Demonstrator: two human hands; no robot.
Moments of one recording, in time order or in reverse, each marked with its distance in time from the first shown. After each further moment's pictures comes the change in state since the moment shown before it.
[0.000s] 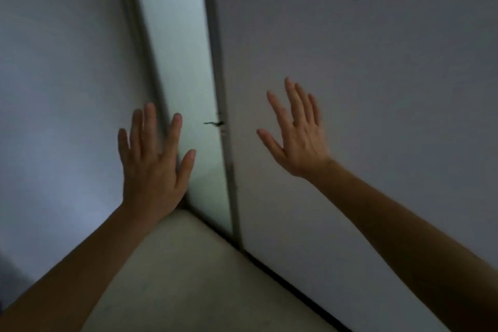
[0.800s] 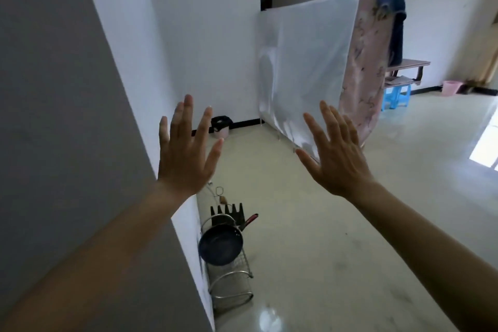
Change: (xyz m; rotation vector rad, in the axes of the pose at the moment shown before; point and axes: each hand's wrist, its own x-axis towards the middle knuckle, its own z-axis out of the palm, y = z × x) left_hand 0.001 0.824 -0.110 -0.859 0.021 0.702; right_hand -0.520 0.385 -0.608 -0.863 -0.106 0.696
